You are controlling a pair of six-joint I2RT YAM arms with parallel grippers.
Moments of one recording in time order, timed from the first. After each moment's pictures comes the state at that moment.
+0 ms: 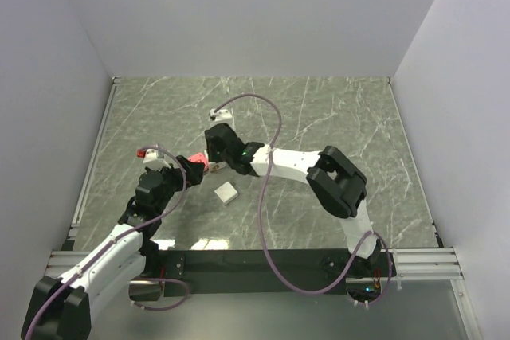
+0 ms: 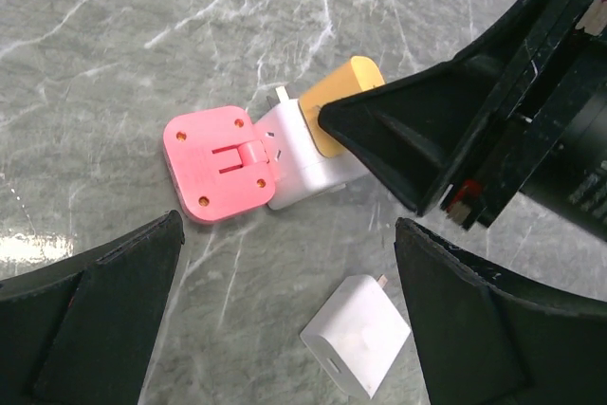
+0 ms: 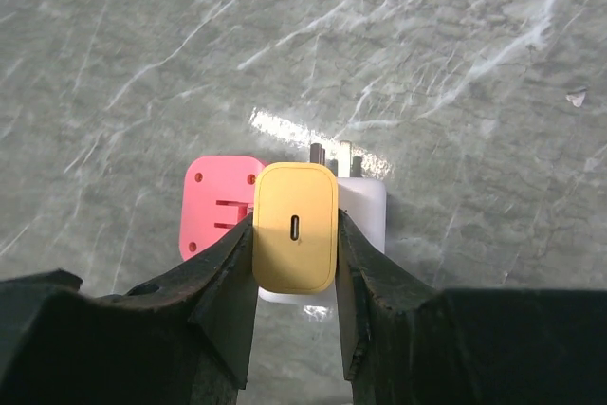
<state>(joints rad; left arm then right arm) -0.34 0.73 0.16 0.31 -0.08 -0.62 0.98 2.07 1.46 -0.04 0.35 0.50</state>
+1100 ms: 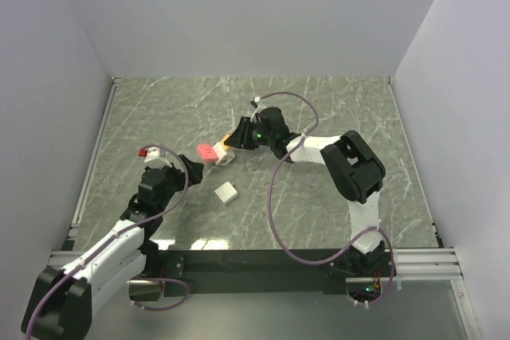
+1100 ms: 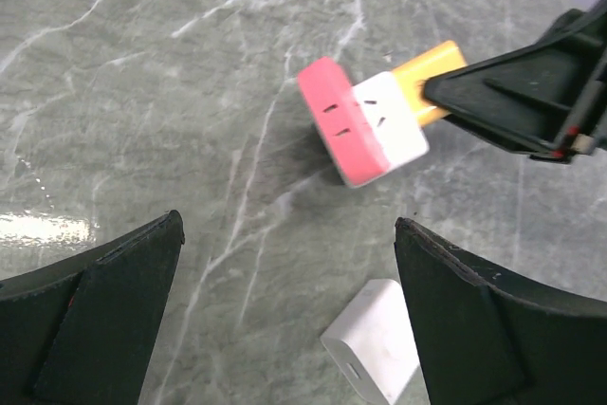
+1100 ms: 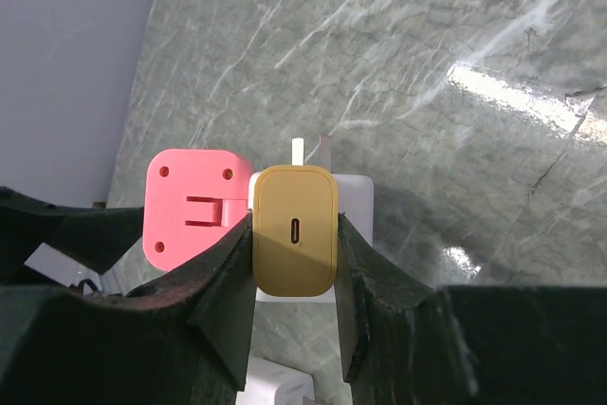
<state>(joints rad) -0.34 0.77 0.17 0.30 -0.12 -0.62 0.63 2.04 1.18 0.39 -0.38 0.70</state>
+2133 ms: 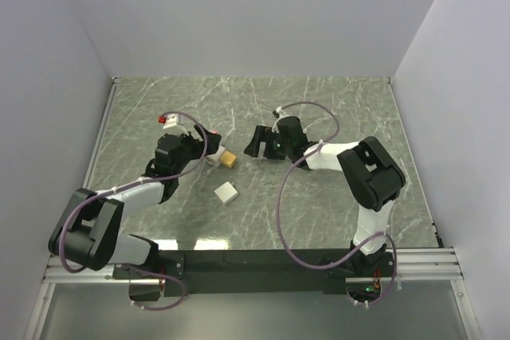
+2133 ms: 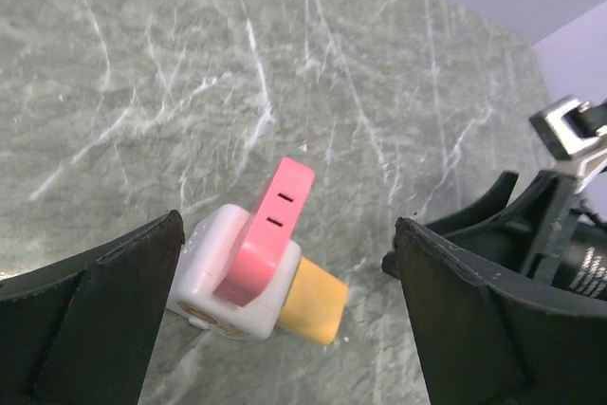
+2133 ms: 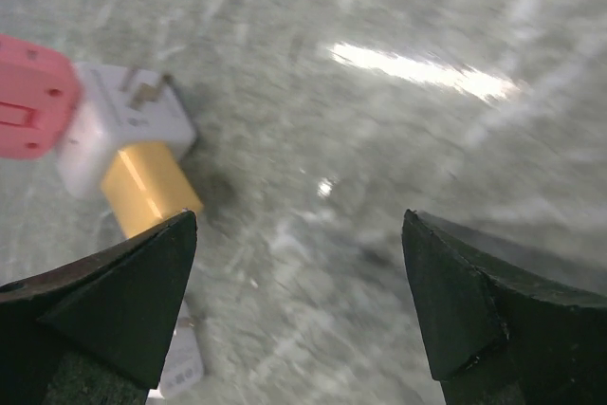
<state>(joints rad) -0.34 1.35 0.48 0.65 0.00 -0.60 0.54 1.89 0.96 0.31 -0.26 0.62</state>
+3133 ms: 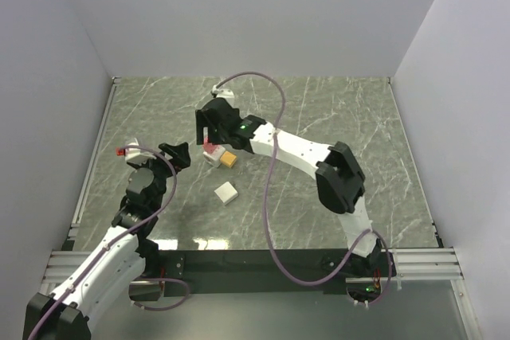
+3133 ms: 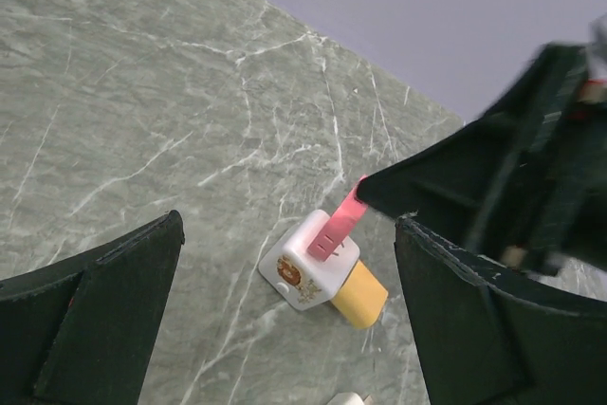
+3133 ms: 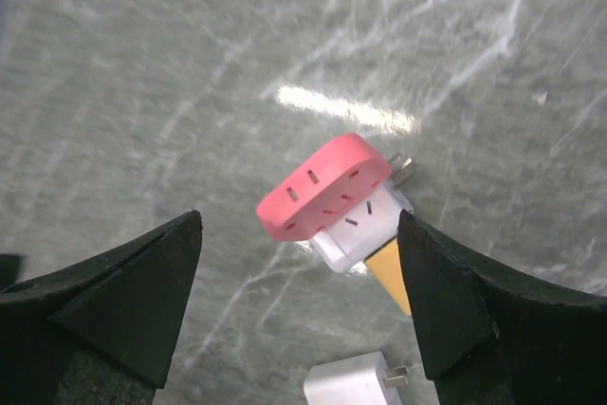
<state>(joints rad) -0.34 0.64 0.25 0.32 -0.34 -0.60 0.91 2.05 1.79 -0.41 0.27 0.63</state>
